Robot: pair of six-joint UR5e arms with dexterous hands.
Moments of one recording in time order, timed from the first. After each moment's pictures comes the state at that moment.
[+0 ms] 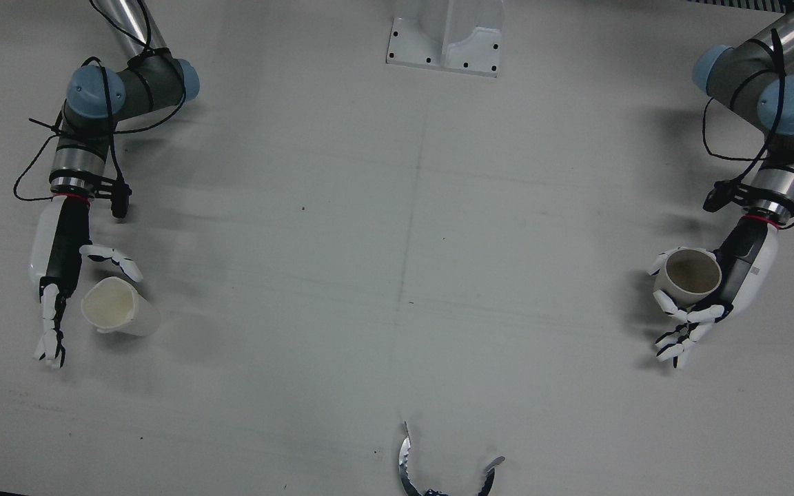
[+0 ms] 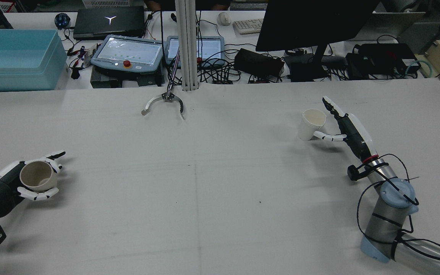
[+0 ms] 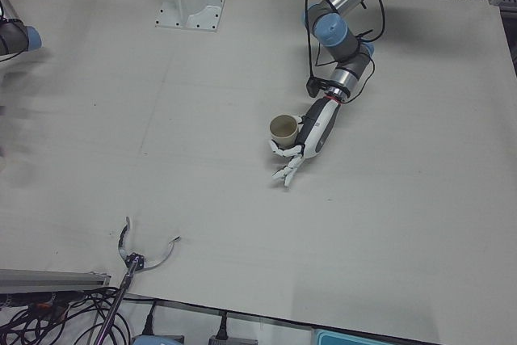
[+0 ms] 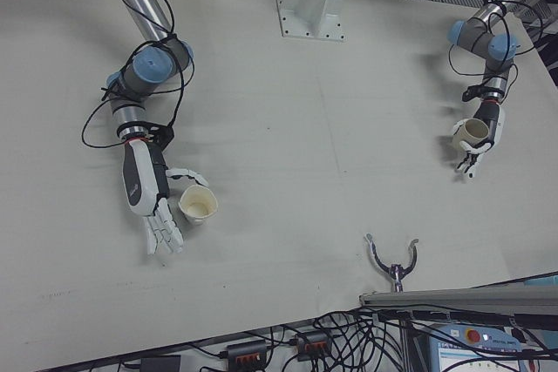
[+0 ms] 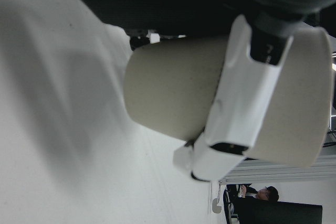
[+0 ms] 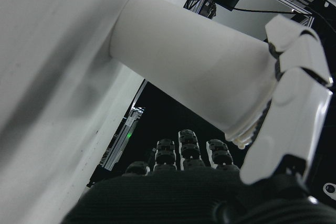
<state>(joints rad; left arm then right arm) -0.58 -1.55 -1.74 0.08 1.05 0.25 0.73 -1.30 1.24 -2.83 -0.85 -0.62</state>
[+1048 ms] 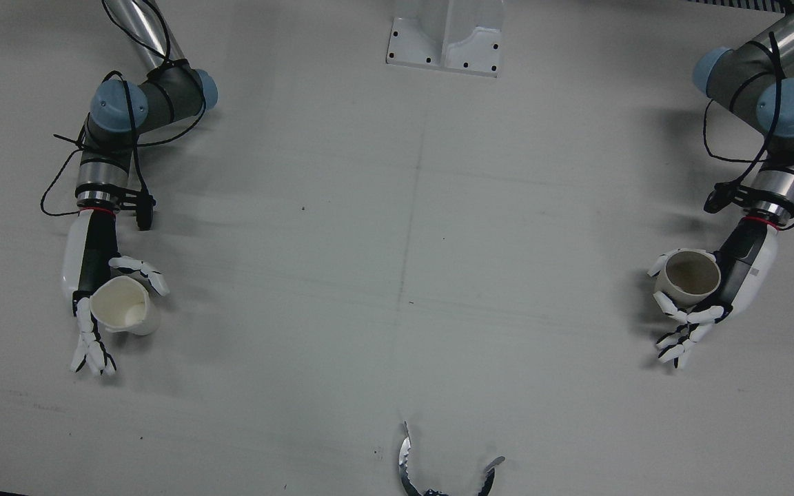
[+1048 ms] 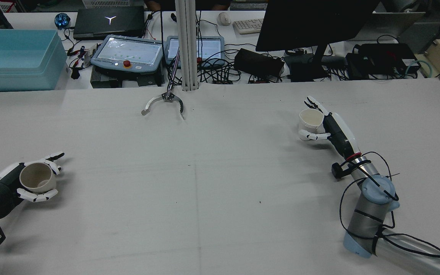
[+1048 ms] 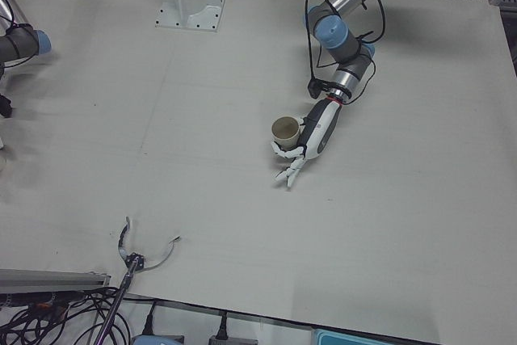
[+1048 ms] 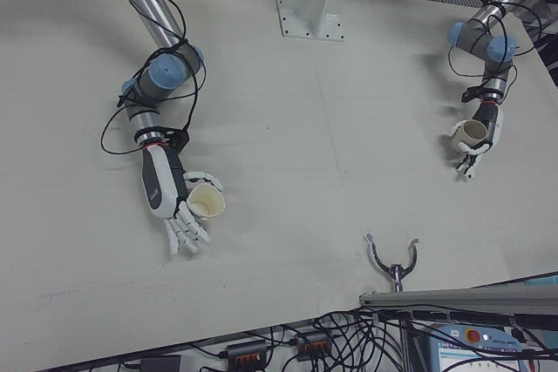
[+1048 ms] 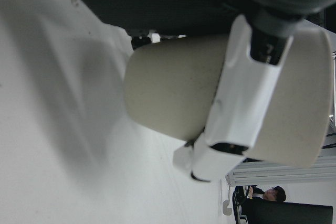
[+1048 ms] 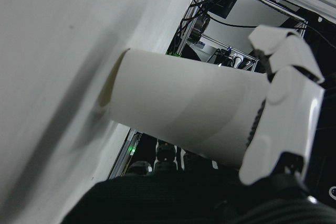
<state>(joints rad) -0.57 -1.55 -1.72 0.08 1.05 0.26 0.70 -1.25 1.21 -2.83 -0.85 -0.59</state>
